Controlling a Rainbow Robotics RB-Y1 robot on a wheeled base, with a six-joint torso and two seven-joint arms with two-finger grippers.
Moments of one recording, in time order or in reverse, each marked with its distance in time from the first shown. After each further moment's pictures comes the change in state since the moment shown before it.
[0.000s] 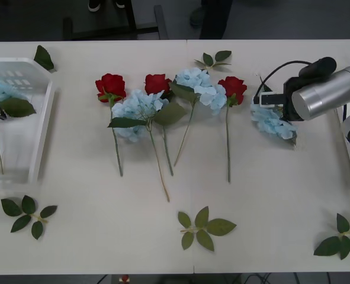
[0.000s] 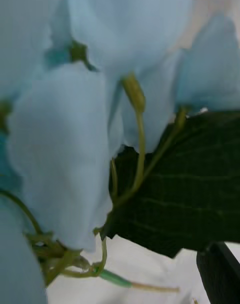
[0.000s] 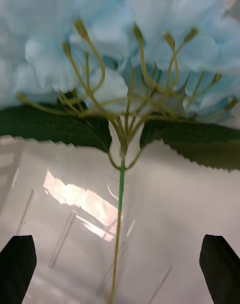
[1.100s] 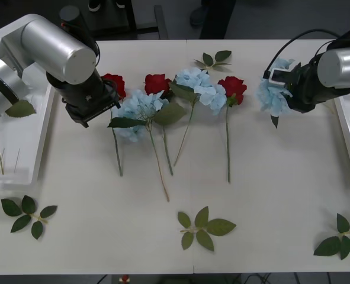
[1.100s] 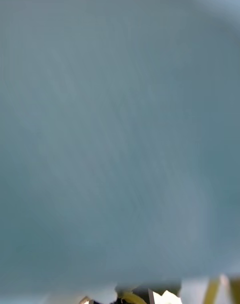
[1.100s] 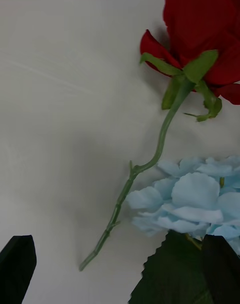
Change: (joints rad) right arm 0.005 0.015 -0.317 -0.110 -0.163 0.308 0.000; left arm -0.185 -0.461 0.079 -0.202 -0.154 0.390 0.601
